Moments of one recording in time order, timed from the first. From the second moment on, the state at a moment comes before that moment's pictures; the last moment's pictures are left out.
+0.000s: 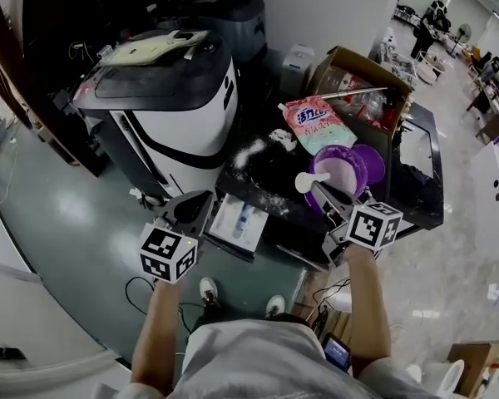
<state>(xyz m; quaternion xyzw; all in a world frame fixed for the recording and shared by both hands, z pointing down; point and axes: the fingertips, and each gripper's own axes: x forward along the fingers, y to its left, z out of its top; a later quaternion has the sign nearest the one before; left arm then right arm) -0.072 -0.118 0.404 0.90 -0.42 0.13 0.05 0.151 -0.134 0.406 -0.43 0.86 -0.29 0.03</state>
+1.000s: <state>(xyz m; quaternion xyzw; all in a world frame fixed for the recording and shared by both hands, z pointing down) -0.175 -0.181 0.504 0.93 -0.31 0.16 0.10 -0.018 -0.153 0.550 -0.46 0.82 -0.29 -0.14</state>
